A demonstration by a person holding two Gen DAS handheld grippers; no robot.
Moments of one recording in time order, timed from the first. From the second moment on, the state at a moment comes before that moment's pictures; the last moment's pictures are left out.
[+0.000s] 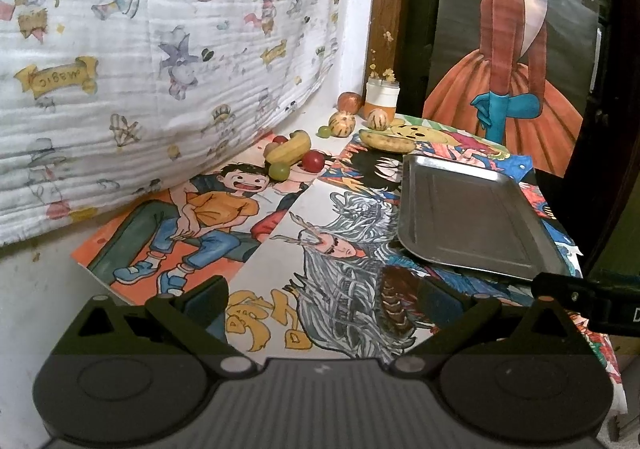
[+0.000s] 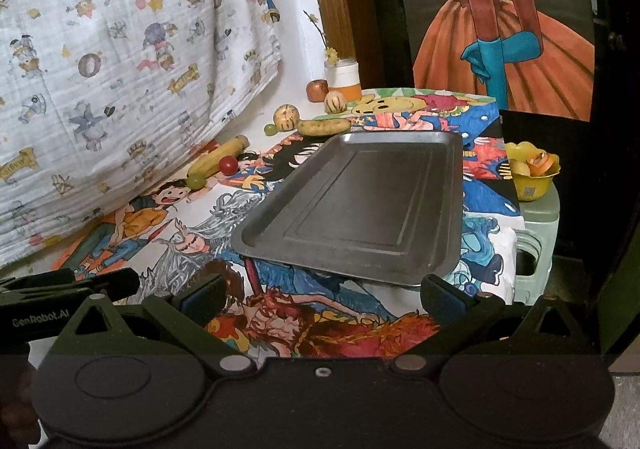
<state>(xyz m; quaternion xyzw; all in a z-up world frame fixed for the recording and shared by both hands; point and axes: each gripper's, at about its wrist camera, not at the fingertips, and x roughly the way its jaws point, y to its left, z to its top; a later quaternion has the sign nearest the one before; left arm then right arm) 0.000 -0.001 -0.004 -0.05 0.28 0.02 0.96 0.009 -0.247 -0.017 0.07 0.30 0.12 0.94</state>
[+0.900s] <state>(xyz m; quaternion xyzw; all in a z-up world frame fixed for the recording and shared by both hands) 0.005 0.000 -0.007 -0.05 0.29 0.03 0.95 0.017 -0.250 -0.013 0.07 0.31 0.12 0.94</state>
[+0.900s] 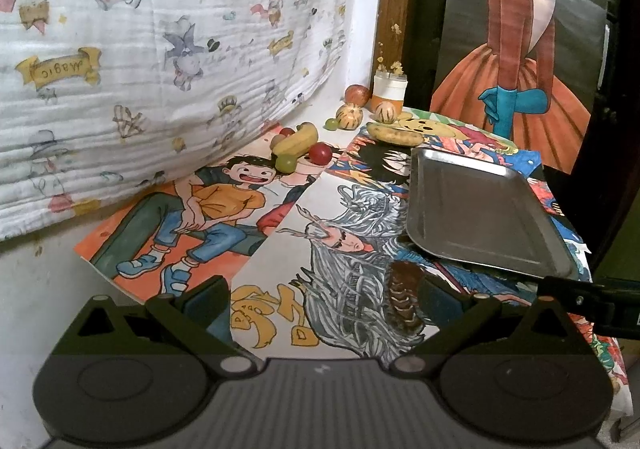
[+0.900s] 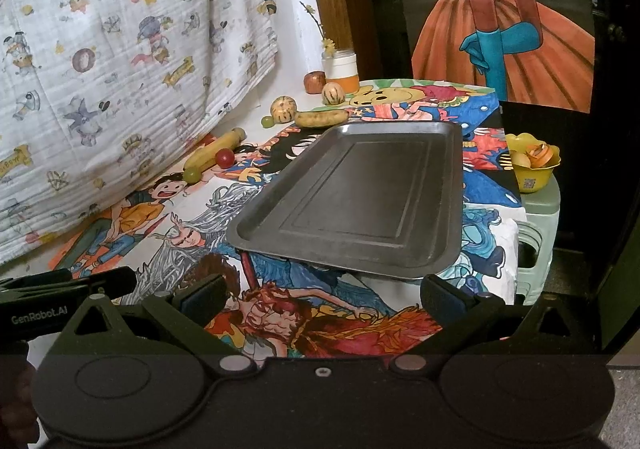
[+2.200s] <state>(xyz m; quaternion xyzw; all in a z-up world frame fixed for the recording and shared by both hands) 0.064 0.047 0.007 -0.08 0.31 0.03 0.95 0.114 -0.237 0.054 0.05 0.31 0.23 0.92</state>
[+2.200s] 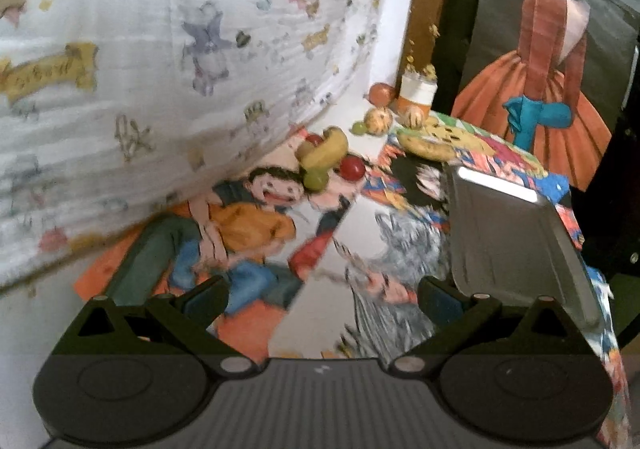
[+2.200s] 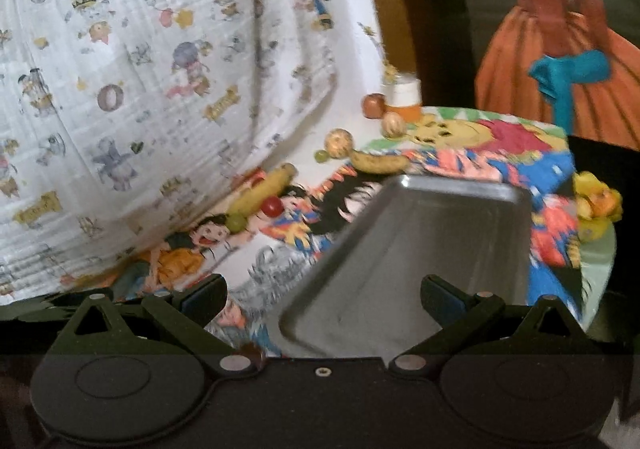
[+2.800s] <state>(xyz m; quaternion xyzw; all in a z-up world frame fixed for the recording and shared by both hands) 0.164 0.082 0.011 -0.10 0.31 0.05 0.94 0.241 -0.171 0.062 -0.17 0.29 0.36 0.87</state>
